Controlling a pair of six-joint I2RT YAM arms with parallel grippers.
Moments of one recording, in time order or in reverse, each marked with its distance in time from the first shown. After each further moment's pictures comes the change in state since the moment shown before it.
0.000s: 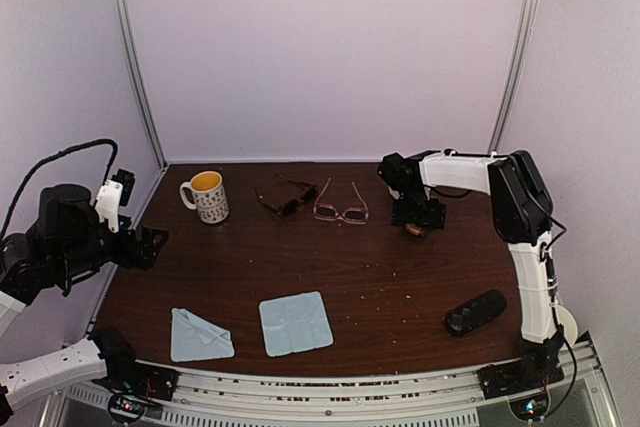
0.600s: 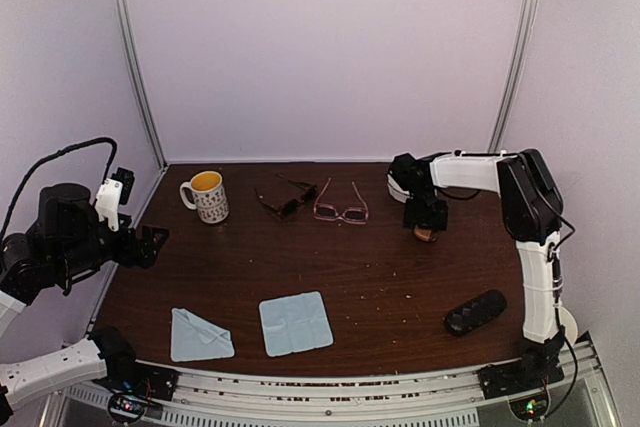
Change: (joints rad) left arm 0.000 0.001 0.000 0.014 0.000 0.000; right arm -0.039 -0.039 -0.067 0.058 -0.048 -0.046
